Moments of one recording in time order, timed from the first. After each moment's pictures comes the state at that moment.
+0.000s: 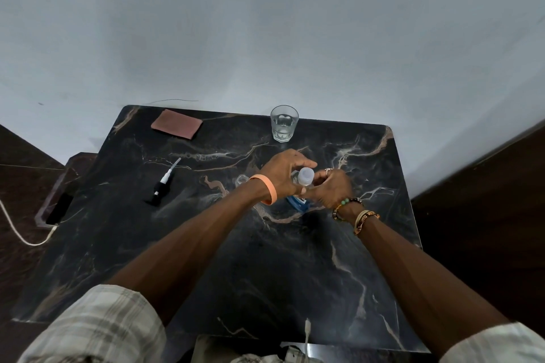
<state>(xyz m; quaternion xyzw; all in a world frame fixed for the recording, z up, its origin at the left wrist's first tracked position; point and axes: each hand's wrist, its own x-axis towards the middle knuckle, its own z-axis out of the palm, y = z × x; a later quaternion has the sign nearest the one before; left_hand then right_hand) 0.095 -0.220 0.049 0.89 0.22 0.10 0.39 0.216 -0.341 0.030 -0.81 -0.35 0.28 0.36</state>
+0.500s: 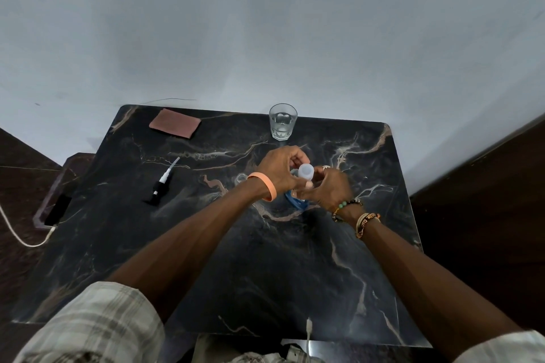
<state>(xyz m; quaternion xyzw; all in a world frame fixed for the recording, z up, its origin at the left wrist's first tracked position) 0.093 -0.222 0.054 0.86 0.26 0.14 0.42 0.210 -0.345 0.036 -0.83 -0.41 0.24 0.30</state>
